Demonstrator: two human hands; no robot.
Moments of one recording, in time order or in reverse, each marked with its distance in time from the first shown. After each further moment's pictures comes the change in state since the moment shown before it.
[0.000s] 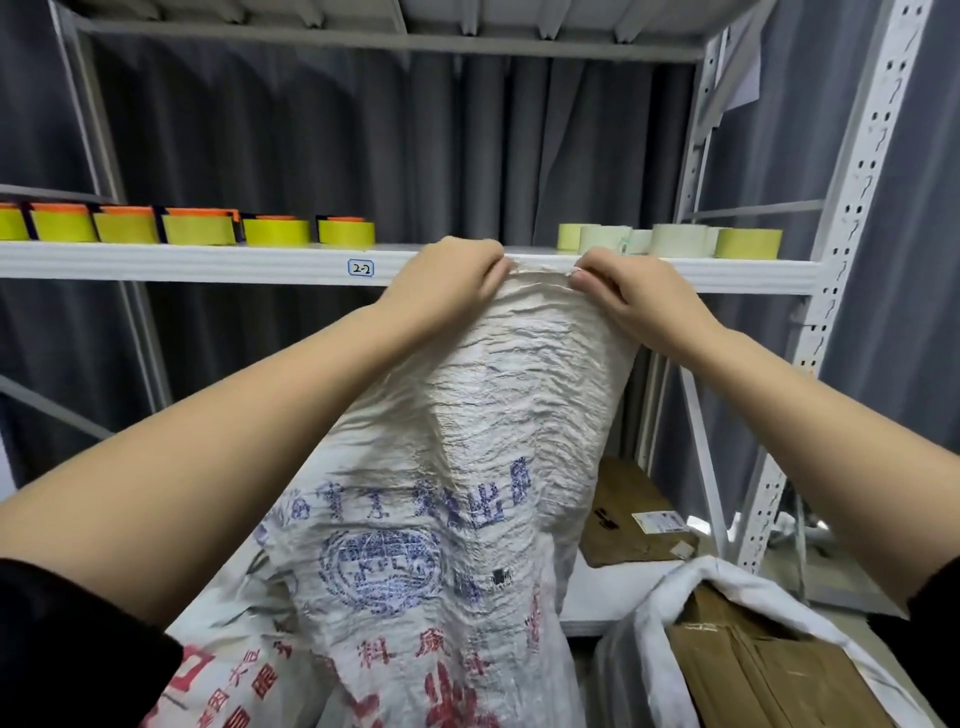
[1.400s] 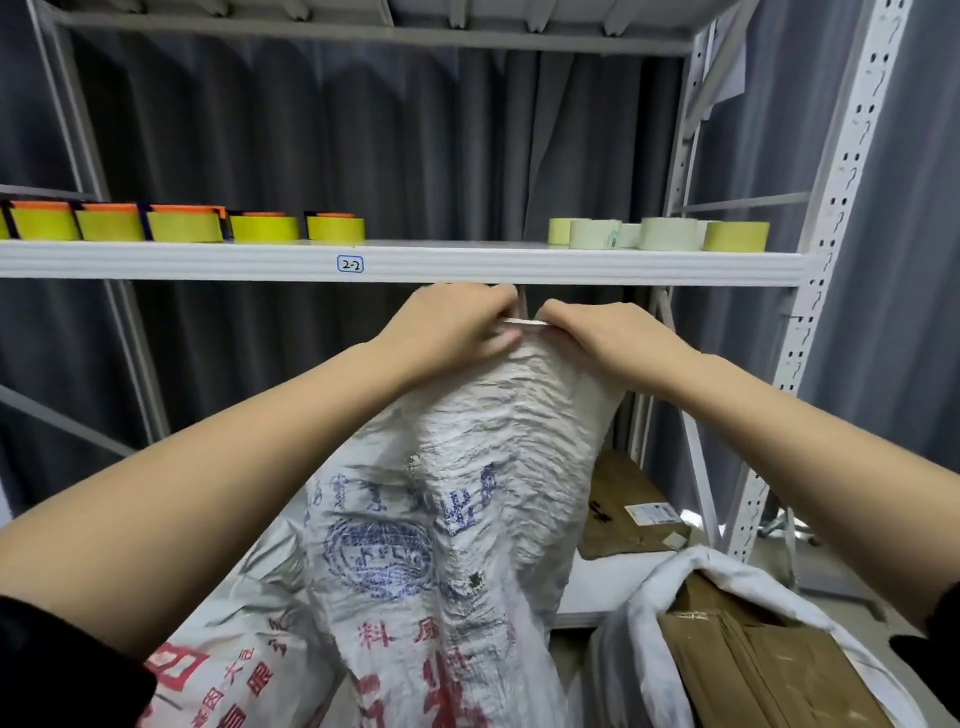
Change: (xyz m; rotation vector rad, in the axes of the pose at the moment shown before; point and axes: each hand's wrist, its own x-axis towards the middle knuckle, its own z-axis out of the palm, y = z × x) left_hand -0.025 0.003 0.023 0.023 -0.050 0.257; right_hand -0.025 -0.020 0.012 -0.170 -0.302 -0.091
